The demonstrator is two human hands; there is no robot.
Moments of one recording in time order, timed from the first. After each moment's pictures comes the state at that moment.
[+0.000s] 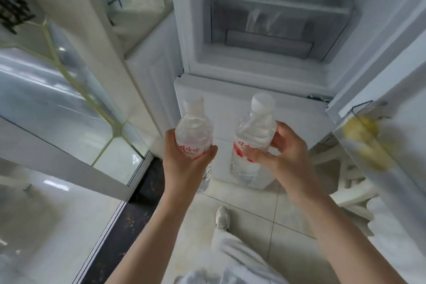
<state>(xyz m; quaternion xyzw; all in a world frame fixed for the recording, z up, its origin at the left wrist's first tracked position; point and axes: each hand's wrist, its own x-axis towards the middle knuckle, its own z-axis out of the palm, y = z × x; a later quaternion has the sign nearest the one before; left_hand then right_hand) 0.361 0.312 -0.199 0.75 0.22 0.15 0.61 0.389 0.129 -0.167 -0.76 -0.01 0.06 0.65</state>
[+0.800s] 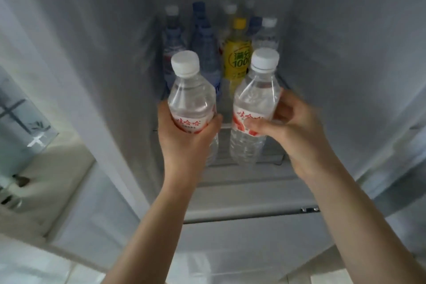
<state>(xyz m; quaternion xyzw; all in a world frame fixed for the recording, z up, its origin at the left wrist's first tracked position) 0.708 0.284 -0.052 0.69 -0.04 0.22 0.69 0.682 0.118 -0.026 -0.73 0.00 -0.17 0.66</state>
